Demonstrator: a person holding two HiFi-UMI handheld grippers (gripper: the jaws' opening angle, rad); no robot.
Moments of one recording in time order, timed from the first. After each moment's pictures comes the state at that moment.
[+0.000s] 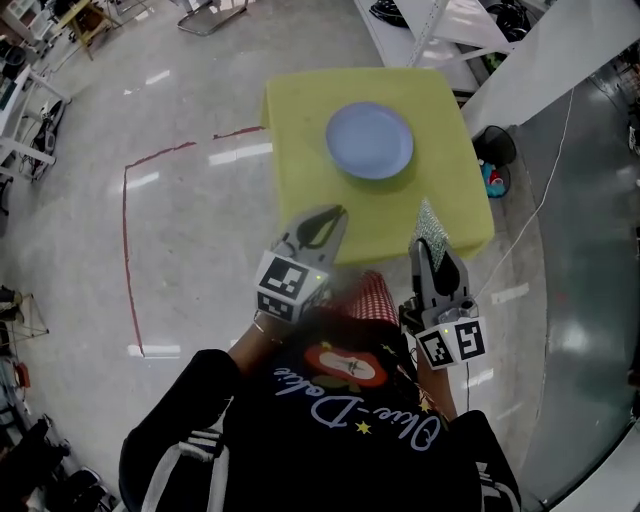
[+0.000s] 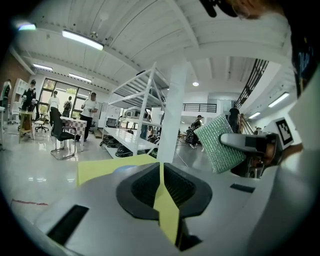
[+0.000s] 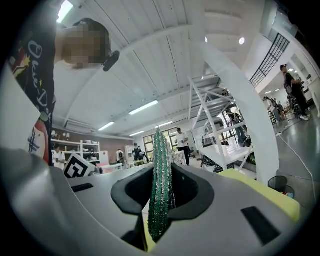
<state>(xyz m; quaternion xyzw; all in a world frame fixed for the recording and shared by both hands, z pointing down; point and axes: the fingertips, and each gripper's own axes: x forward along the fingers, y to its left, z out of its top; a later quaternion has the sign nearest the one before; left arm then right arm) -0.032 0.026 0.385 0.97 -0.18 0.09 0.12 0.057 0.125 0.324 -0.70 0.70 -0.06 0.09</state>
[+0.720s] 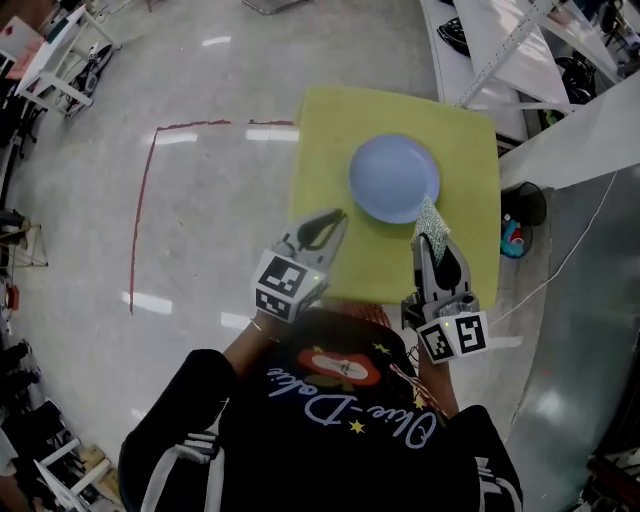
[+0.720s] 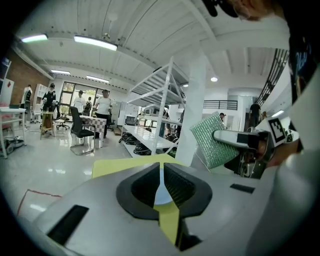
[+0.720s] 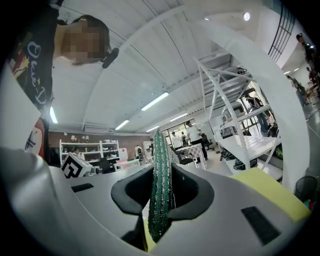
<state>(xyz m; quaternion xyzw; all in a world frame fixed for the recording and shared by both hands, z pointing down) -0.001 -0.060 0.402 0.94 -0.28 0.11 0.14 0.118 -0.001 0.338 -0.61 0.78 -0.09 0.08</state>
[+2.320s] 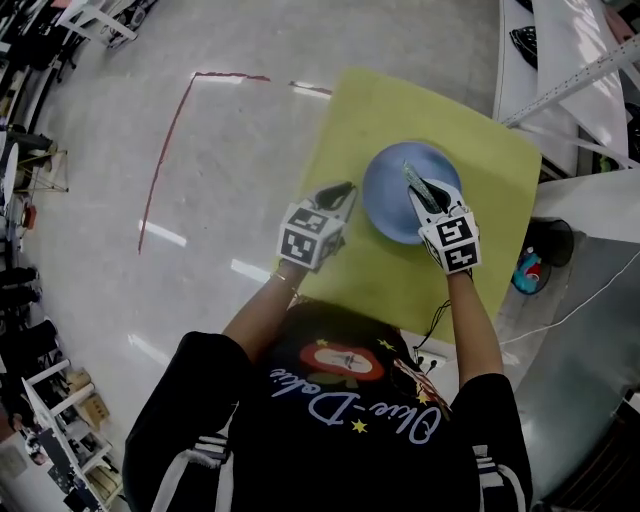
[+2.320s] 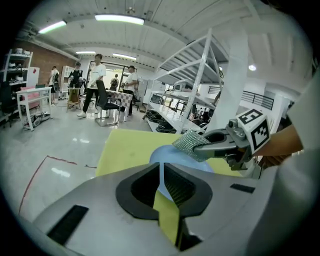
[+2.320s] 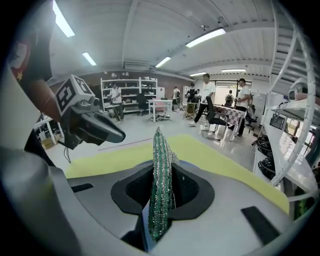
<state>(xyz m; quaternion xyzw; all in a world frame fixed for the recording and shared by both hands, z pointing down) 0.018 -0.163 0.526 0.86 -0.39 0.20 0.26 0.135 -0.182 0.523 -0.38 0.87 -0.10 -0.30</state>
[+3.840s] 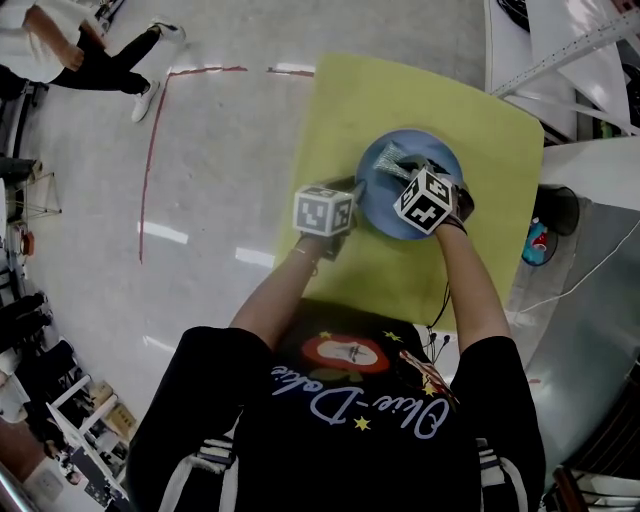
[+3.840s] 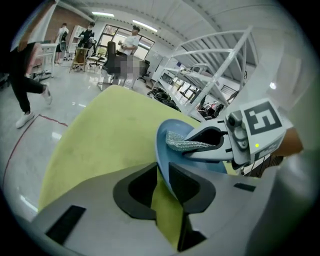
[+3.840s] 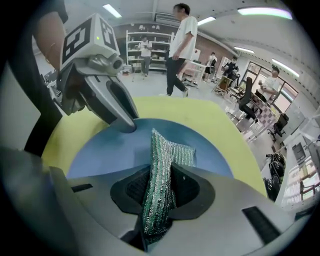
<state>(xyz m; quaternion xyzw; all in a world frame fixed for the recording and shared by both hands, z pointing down) 0.055 -0.189 0.632 0.80 -0.34 0.24 0.42 0.126 -0.207 0.638 -0.22 0.81 -0.05 -0.54</state>
